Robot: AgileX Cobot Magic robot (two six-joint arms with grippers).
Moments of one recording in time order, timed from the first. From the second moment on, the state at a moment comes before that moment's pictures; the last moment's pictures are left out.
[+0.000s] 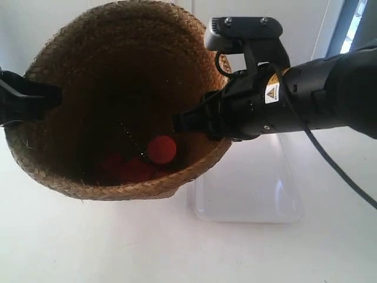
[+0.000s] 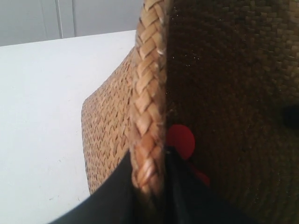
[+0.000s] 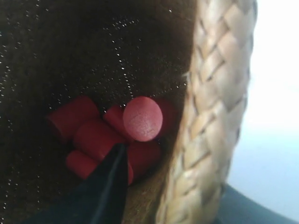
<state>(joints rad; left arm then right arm) -0.27 0.91 -0.73 -0.62 0.37 0.47 0.54 1.33 -0.95 0.02 0.34 0.21</state>
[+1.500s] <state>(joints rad) -0.25 0.95 -0.74 -0.53 0.43 0.38 0.55 1.30 -0.88 0.03 0.34 0.22</state>
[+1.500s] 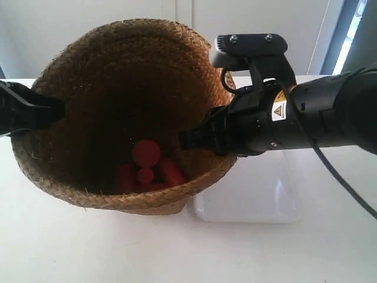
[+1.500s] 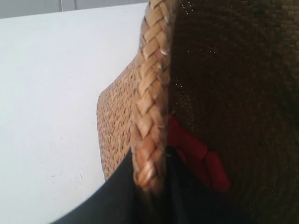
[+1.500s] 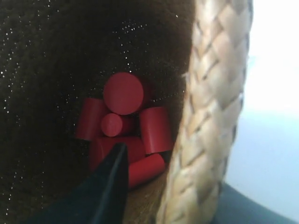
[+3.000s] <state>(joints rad) -0.24 0.95 -0.75 -0.57 0.42 0.44 0.57 1.31 -0.90 -0.05 0.34 0.24</state>
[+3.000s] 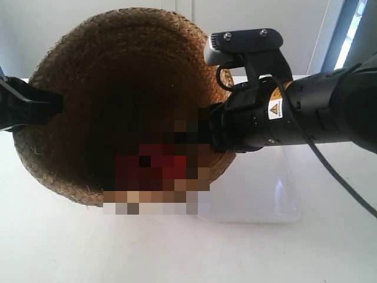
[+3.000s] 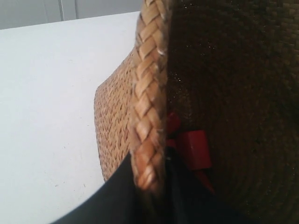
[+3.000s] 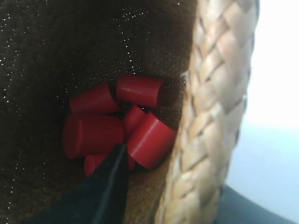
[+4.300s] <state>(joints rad) -0.24 0.88 -0.71 -0.54 0.41 0.37 0.58 1.25 -0.86 -0.05 0.32 0.28</state>
